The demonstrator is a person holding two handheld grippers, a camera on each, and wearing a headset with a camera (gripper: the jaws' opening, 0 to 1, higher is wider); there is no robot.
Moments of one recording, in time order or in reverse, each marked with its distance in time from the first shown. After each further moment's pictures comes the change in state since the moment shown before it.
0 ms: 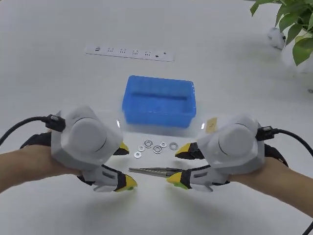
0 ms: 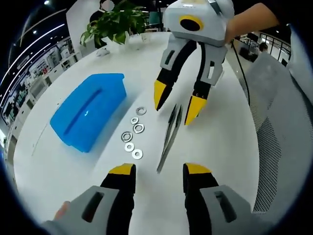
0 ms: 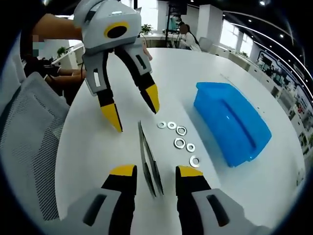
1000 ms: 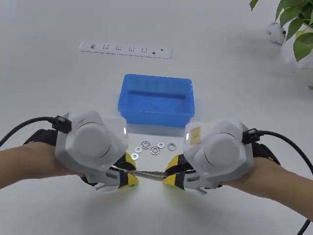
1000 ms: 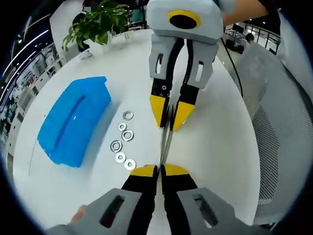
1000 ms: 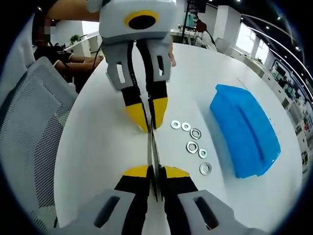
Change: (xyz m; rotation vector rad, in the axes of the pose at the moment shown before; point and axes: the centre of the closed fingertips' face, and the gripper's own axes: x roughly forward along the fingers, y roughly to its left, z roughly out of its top) left arm 0.015 -0.003 0.006 0.151 0.065 -0.081; right arm 0.008 0.014 -0.001 -0.118 0.056 0.077
